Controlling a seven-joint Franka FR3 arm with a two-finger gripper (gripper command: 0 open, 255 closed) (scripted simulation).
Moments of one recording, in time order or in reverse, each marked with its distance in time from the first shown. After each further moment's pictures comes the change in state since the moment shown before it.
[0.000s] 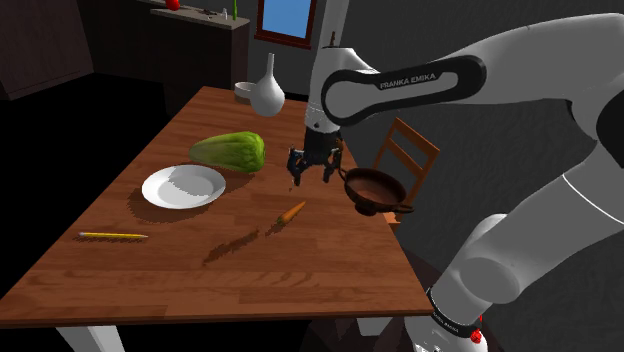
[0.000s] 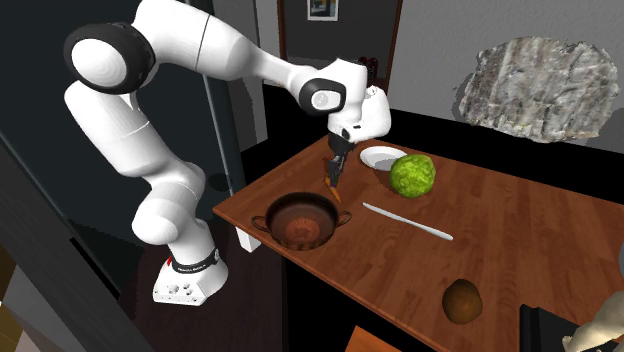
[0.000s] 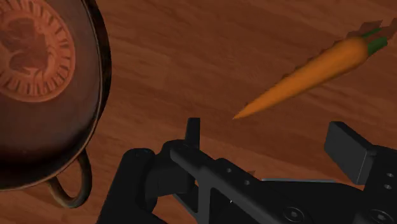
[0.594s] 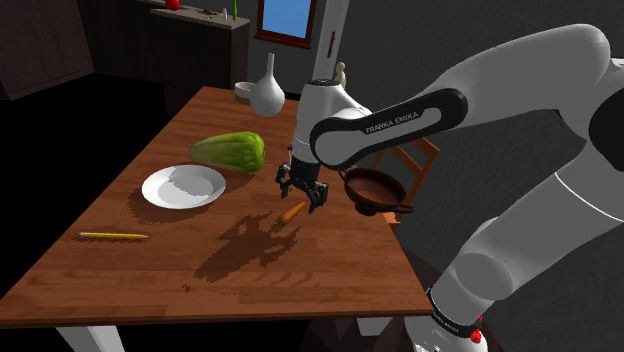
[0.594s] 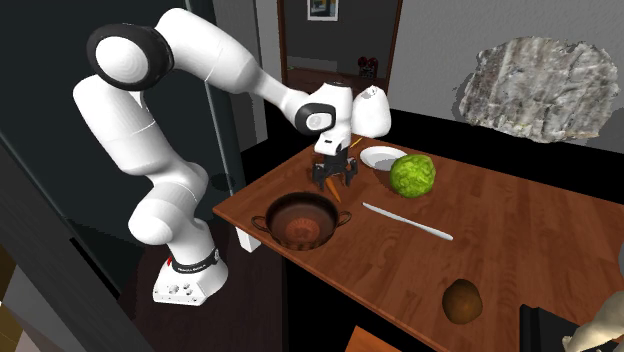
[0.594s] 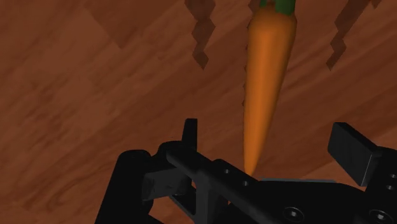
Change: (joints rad) arm -0.095 0.052 0.202 -0.122 -0.015 0.254 1.051
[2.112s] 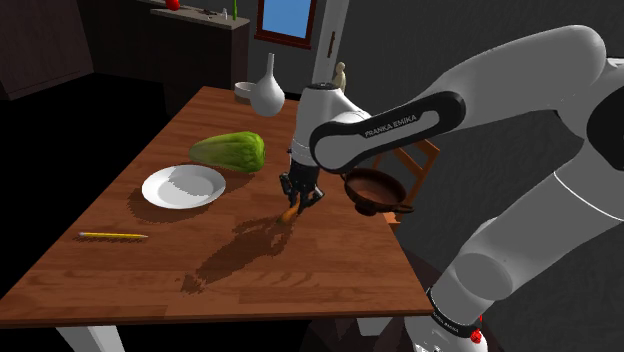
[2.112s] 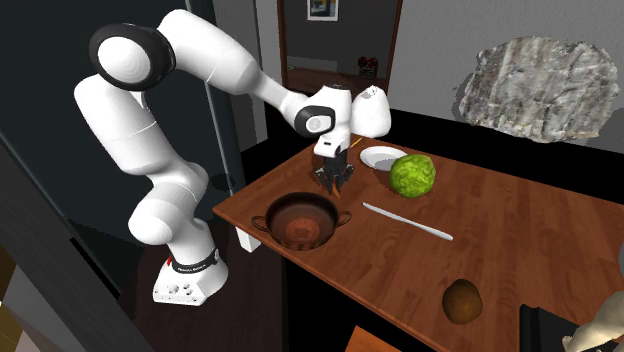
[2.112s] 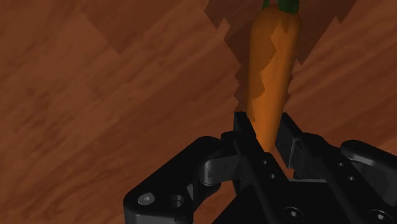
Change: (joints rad) arm 0.000 0.008 0.006 -0.011 -0.003 0.018 0.014
